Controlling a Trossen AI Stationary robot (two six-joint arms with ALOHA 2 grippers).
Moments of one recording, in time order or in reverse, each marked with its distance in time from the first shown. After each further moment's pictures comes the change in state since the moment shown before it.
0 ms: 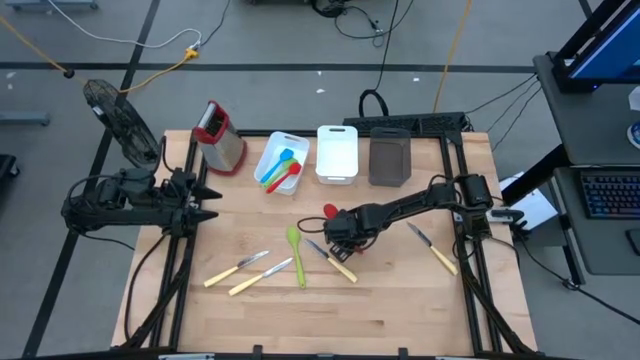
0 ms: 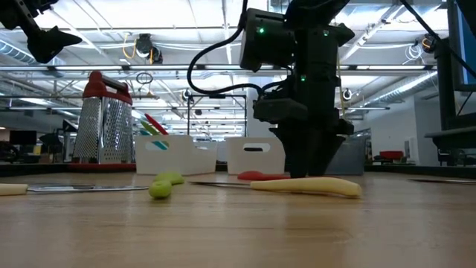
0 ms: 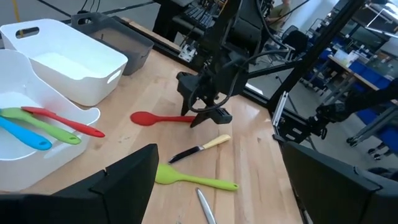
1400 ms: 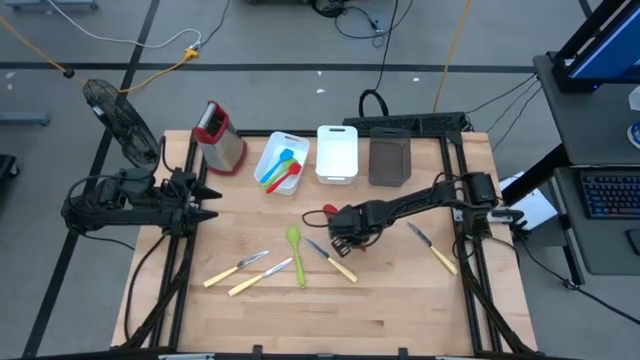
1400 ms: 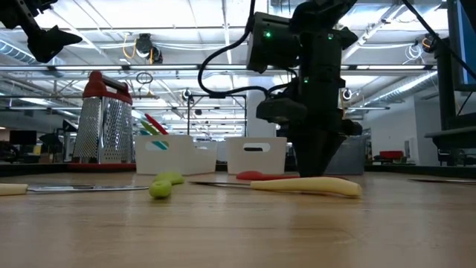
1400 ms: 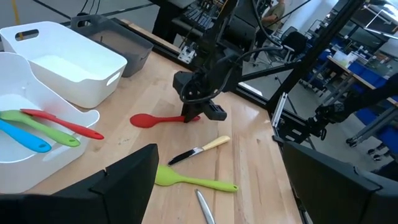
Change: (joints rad) left arm 0.000 0.000 0.000 0.006 -0.001 0.003; right arm -0.002 -0.050 -0.151 0.020 -0.046 0.105
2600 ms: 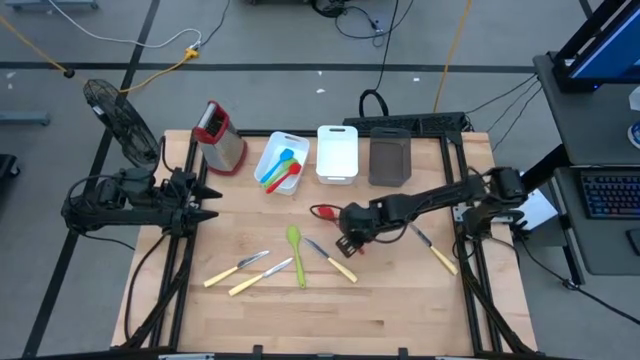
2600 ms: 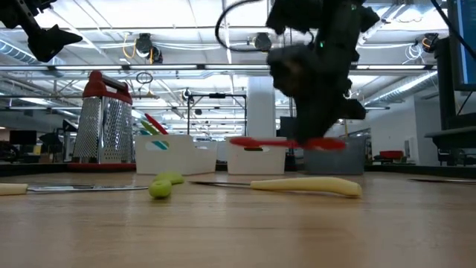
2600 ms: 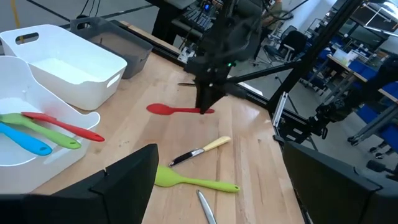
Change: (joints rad) left arm 0.000 0.000 0.000 0.002 0.000 0.015; right arm 0.000 -0.244 -0.001 0.149 -0.046 -0.024
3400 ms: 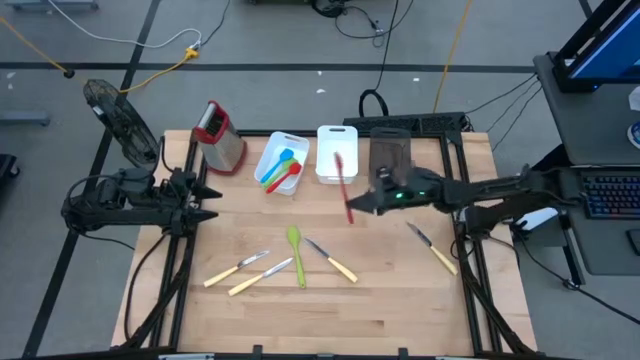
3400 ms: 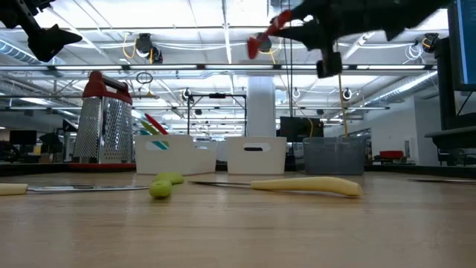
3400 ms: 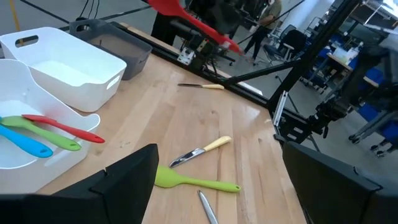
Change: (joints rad) left arm 0.000 0.000 0.000 0.001 0.001 0.012; right arm -0.176 -0.523 -0.485 1.007 -0.121 0.426
